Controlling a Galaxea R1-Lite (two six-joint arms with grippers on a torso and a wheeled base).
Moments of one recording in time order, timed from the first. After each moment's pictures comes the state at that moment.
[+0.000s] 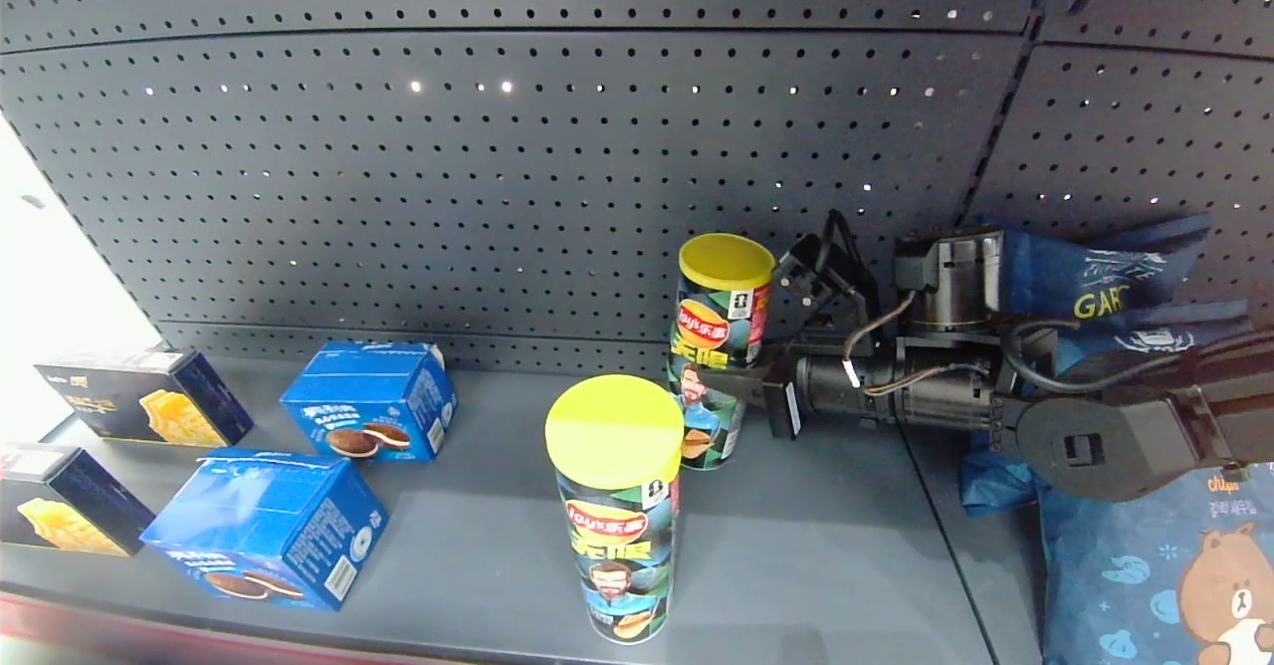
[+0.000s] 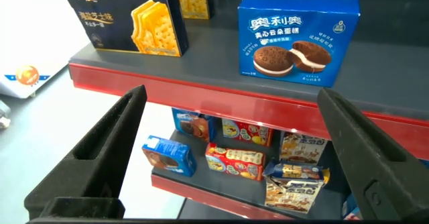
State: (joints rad) left arm 0.32 0.00 0.00 0.00 -0.05 0.05; right arm 0.57 1.86 -1.09 -0.50 0.37 -0.20
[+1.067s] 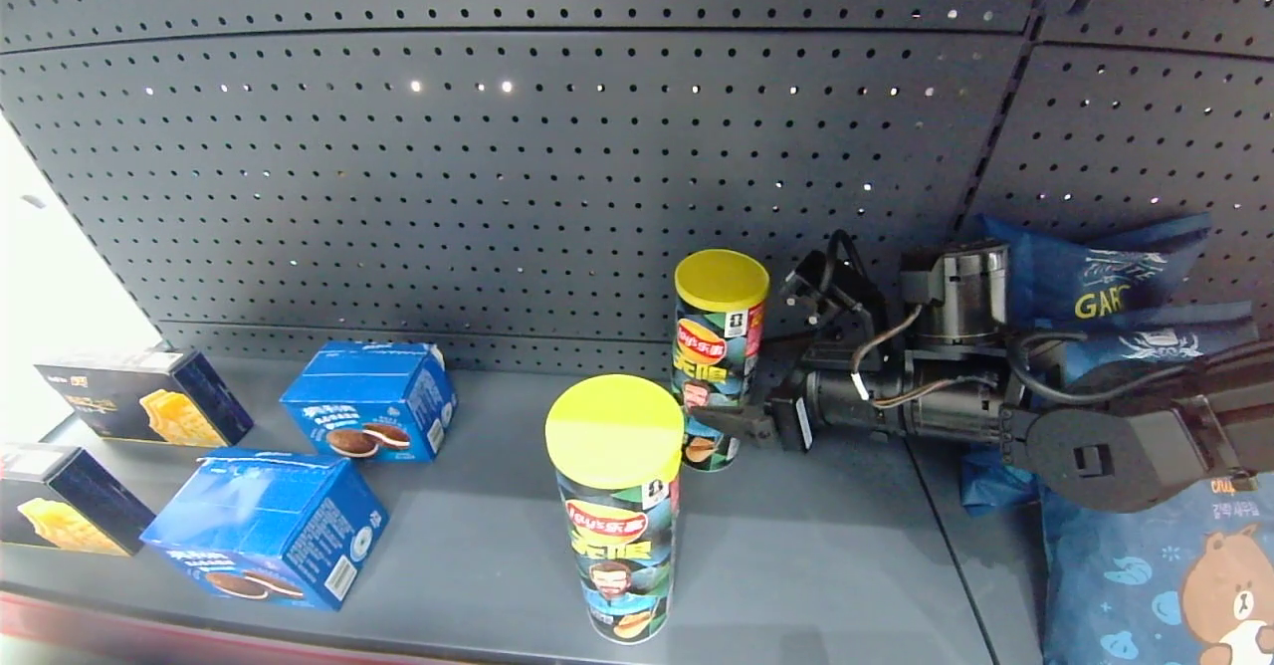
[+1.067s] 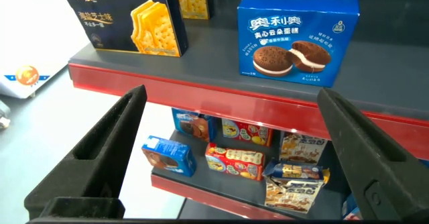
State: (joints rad) left arm 0.32 0.00 0.00 0.00 -0.05 0.05; right arm 0.56 1.85 -1.05 -0.50 0.36 -0.24
